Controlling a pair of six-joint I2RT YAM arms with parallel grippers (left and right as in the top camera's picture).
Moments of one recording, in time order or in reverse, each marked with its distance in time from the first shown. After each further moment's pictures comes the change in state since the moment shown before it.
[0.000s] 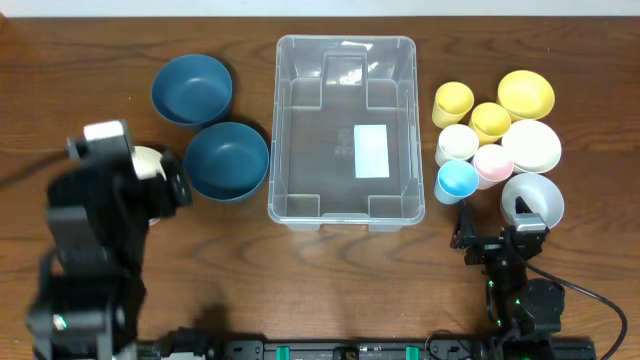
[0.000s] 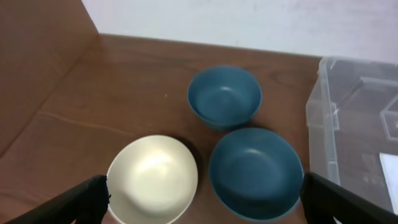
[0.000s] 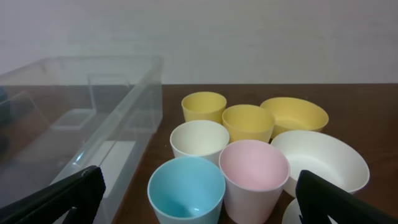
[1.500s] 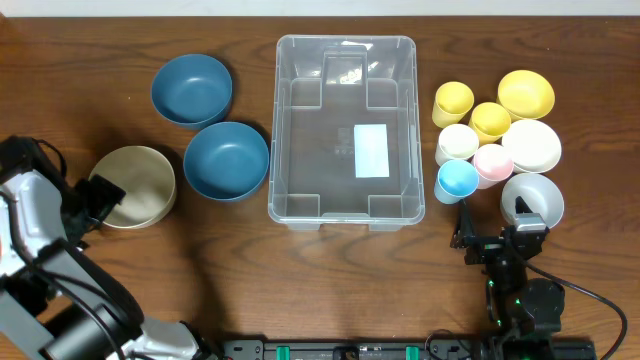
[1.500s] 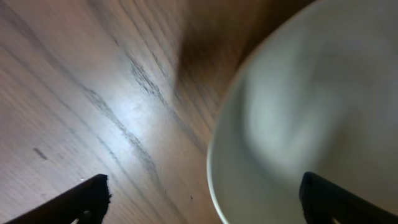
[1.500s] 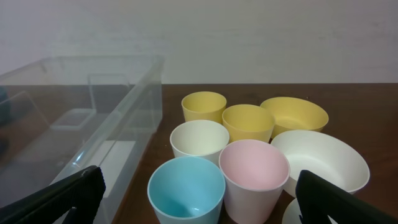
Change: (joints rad) left arm 0.642 0.835 -0.039 -0.064 0.164 -0.274; right arm 0.000 0.000 0.000 0.000 0.000 0.000
